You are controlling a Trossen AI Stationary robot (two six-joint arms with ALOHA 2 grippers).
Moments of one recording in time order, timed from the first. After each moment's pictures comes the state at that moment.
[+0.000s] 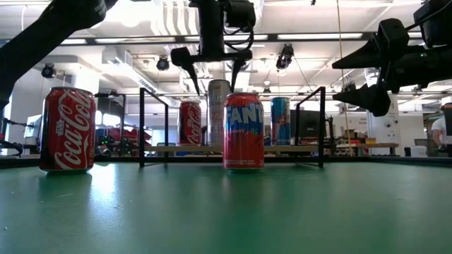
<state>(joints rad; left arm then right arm) 0.33 2.20 2.35 -1.51 -0.26 -1.28 -0.06 0.45 0.02 0.39 0.26 0.52</state>
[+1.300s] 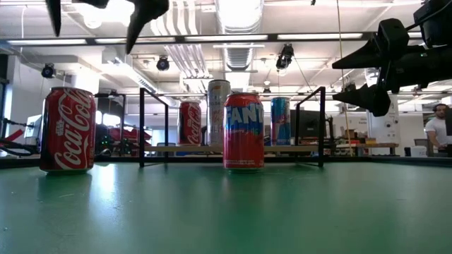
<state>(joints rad) -0.27 1.67 1.63 -1.57 -0.06 -2.59 -0.06 0.45 0.02 0.39 0.26 0.52</state>
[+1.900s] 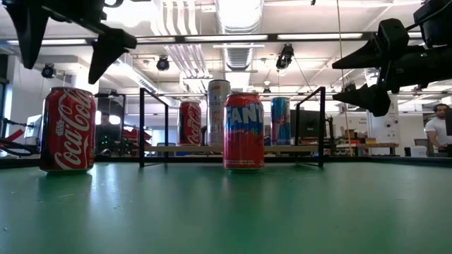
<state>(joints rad) -0.27 1.63 1.39 -1.57 -0.07 -3.07 -0.06 0.45 0.02 0.39 0.26 0.52</state>
